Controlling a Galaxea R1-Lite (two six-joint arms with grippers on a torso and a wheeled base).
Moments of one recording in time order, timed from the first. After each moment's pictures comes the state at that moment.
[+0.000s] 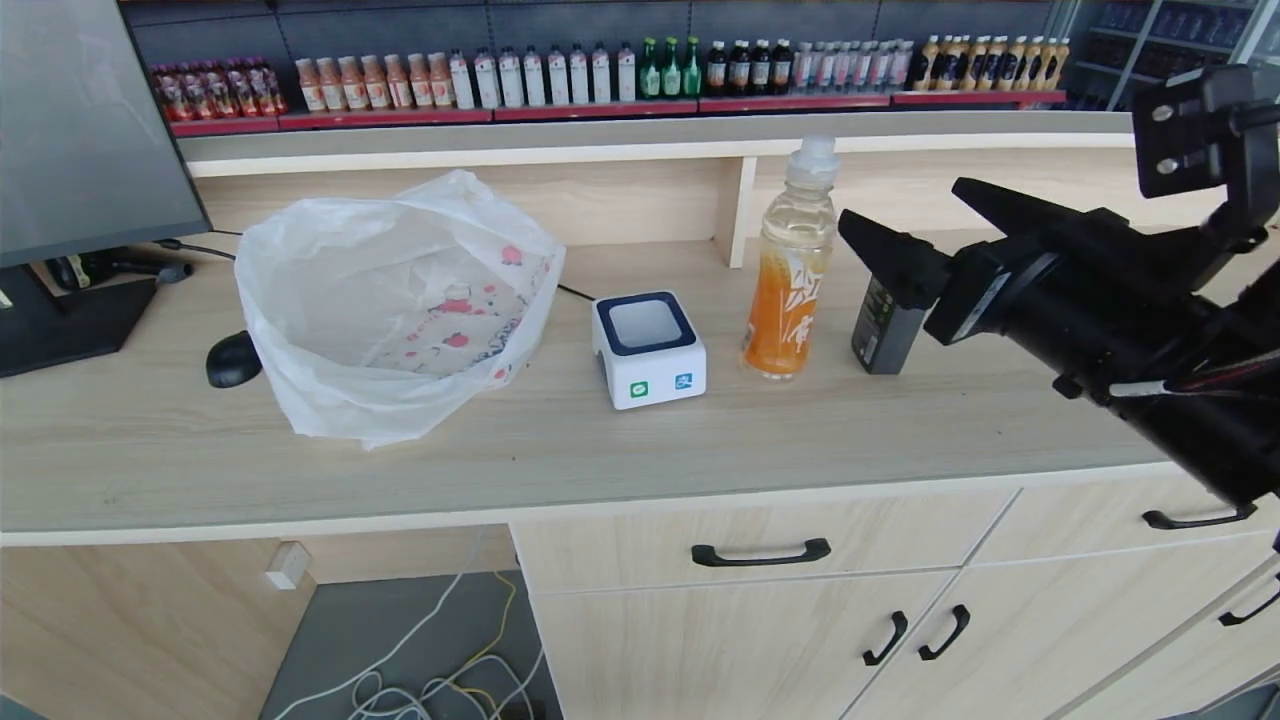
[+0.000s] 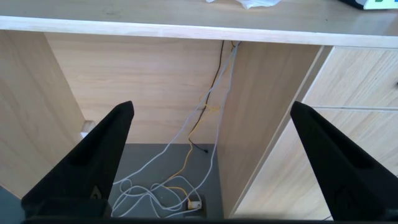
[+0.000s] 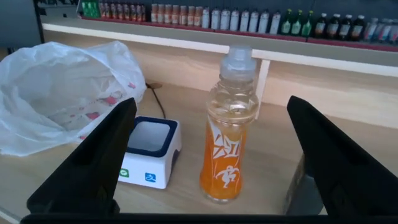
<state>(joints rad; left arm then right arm) 0.00 0.00 0.00 0.00 0.00 0.00 0.54 1.54 -0.78 -1.07 -0.08 -0.14</state>
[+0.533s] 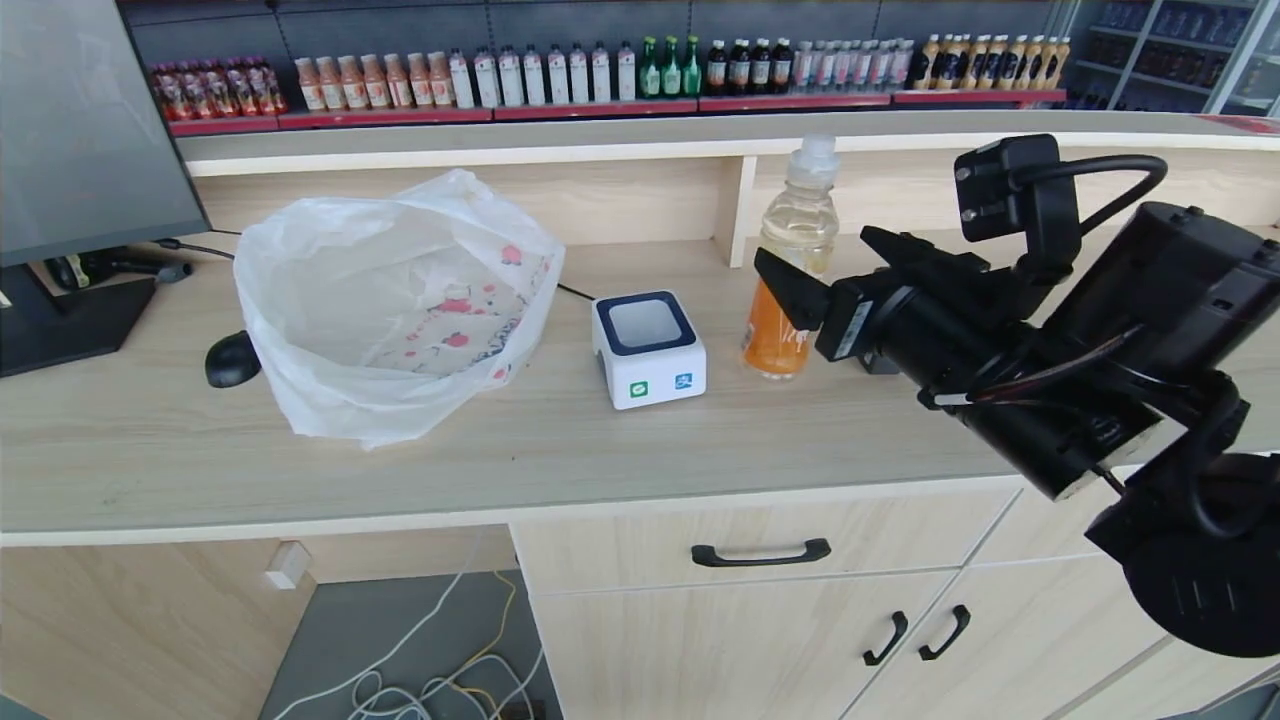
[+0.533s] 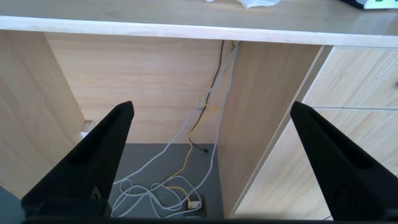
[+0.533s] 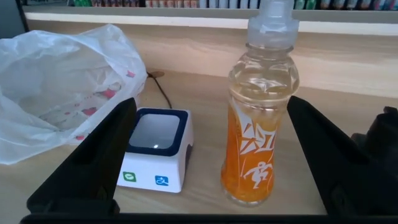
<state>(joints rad) 0.00 0.00 0.00 0.00 0.00 0.00 0.60 1.72 -0.85 -1.13 -0.18 -0.09</state>
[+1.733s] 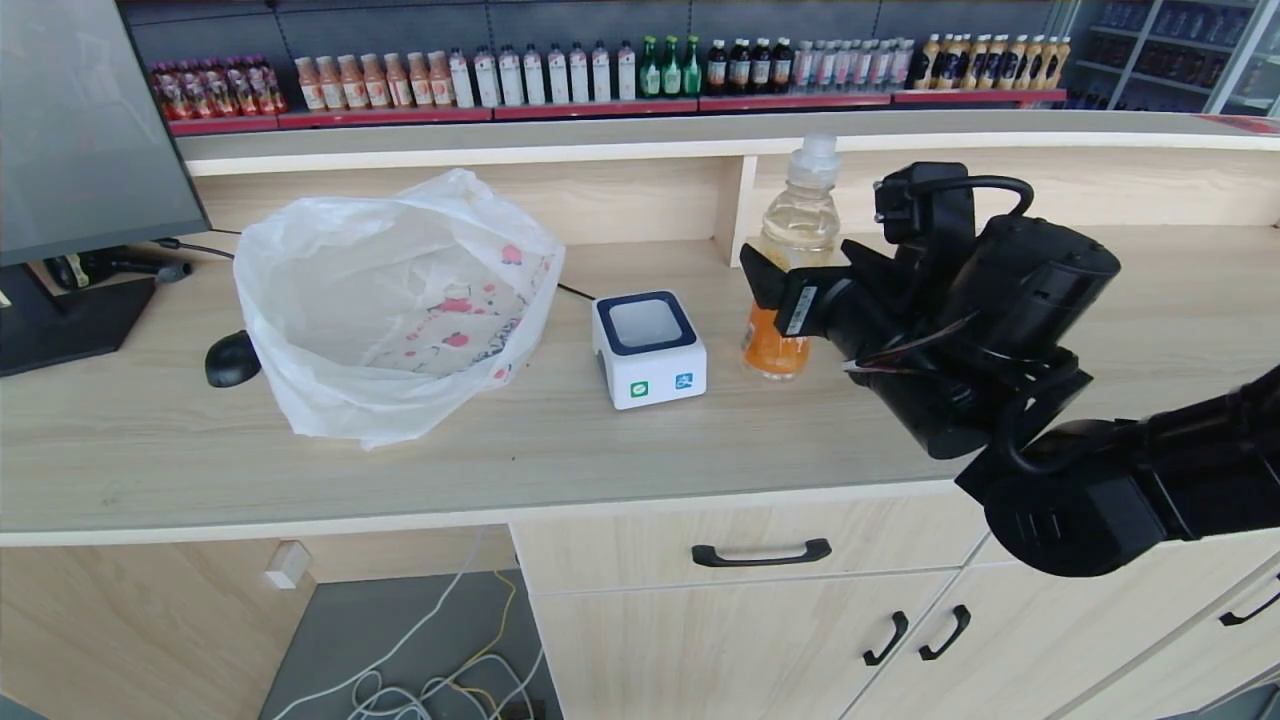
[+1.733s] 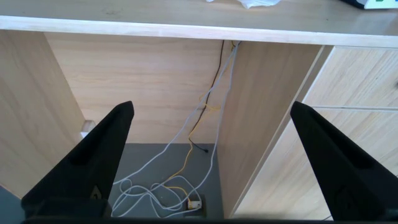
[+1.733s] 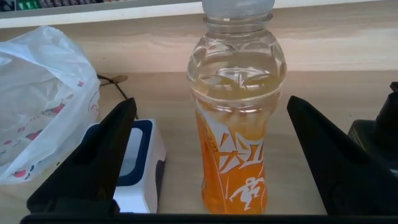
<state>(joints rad) 0.00 0.00 0.00 0.00 0.00 0.00 0.57 1.91 -1.03 -1.14 -0.31 -0.04</state>
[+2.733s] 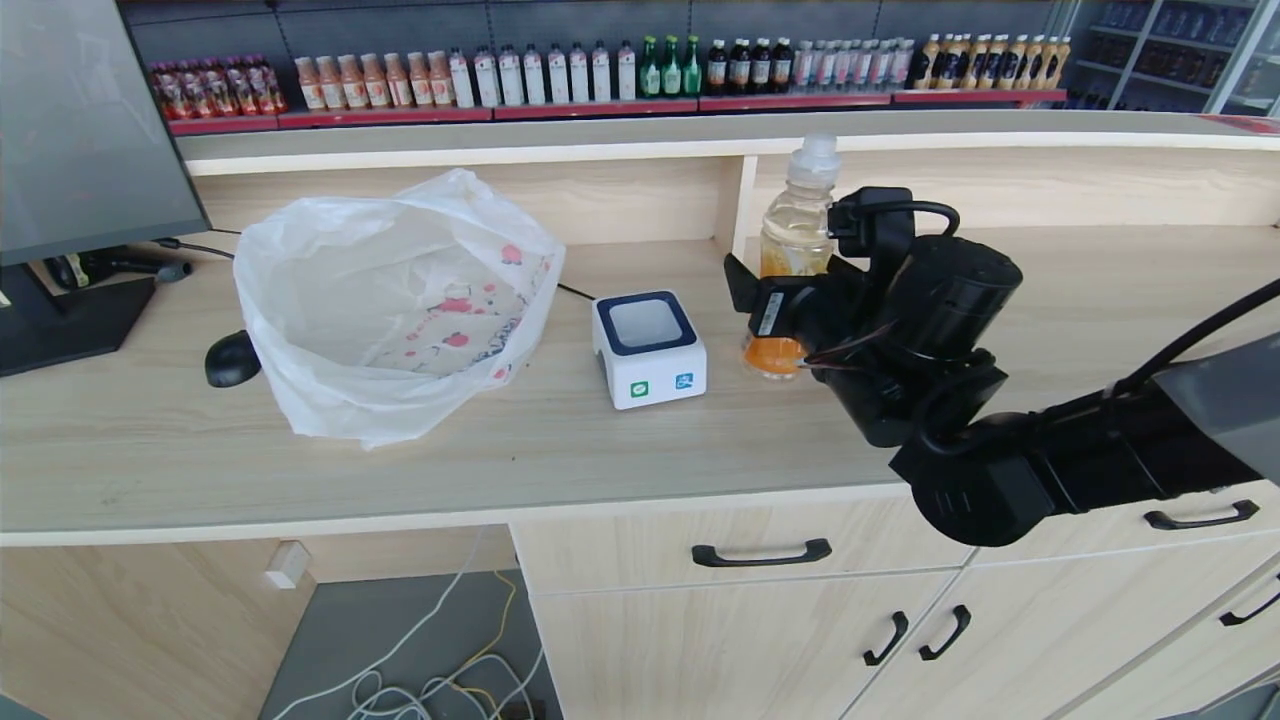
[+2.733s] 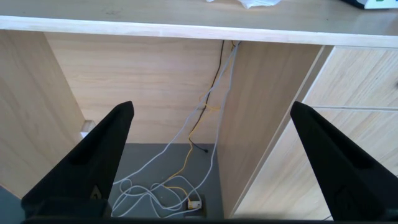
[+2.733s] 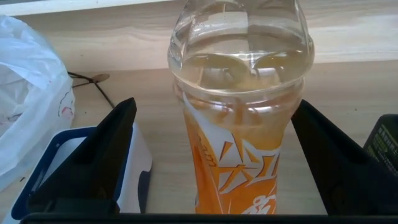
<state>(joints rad) 0.00 0.00 0.00 0.00 0.00 0.00 0.55 2.04 -1.16 -1.14 -0.35 -0.03</state>
